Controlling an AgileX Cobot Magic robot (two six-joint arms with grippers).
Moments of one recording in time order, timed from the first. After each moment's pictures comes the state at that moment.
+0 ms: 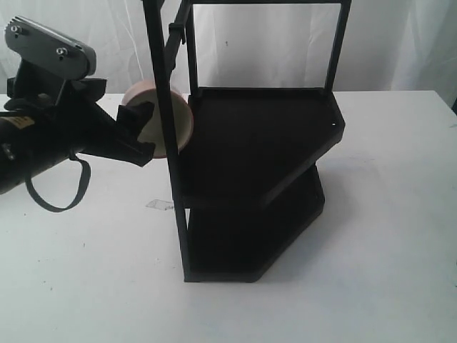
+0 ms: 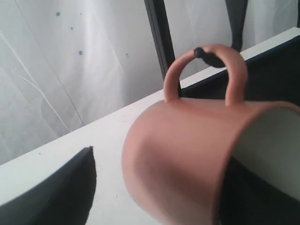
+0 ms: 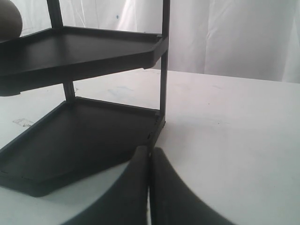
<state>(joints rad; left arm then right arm) -0.54 1.28 -0.65 -0.61 -0.42 0.73 0.32 0.01 -0.01 0.02 0.21 0.04</state>
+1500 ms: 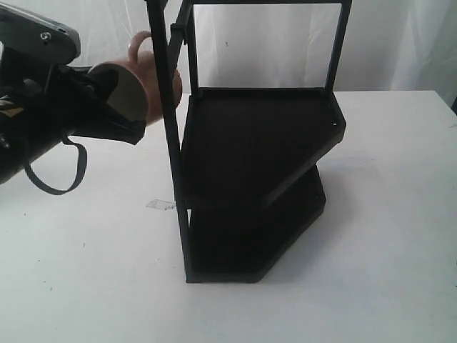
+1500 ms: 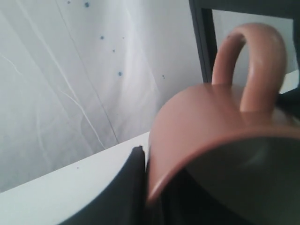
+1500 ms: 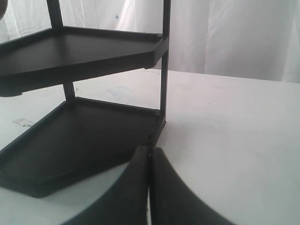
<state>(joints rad) -0.54 1.28 -0.66 -0.68 -0.57 0.78 0.32 0.01 -0.01 0.02 0.21 0.04</state>
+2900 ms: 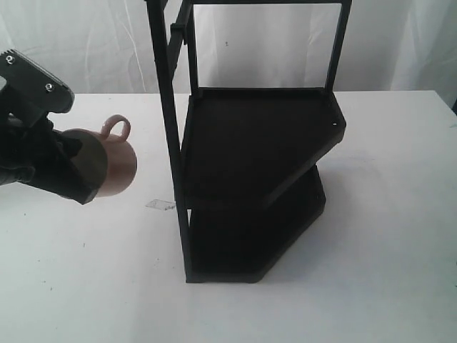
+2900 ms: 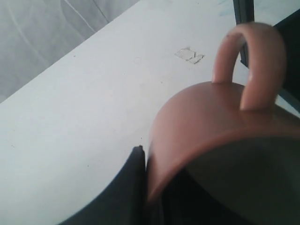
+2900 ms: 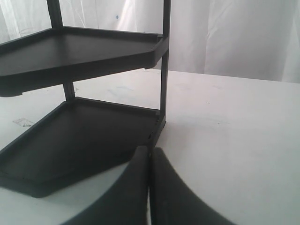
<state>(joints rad) -0.39 1.22 -0.66 -1.79 -0.27 2.11 0.32 0.01 -0.01 0.02 0.21 0.04</state>
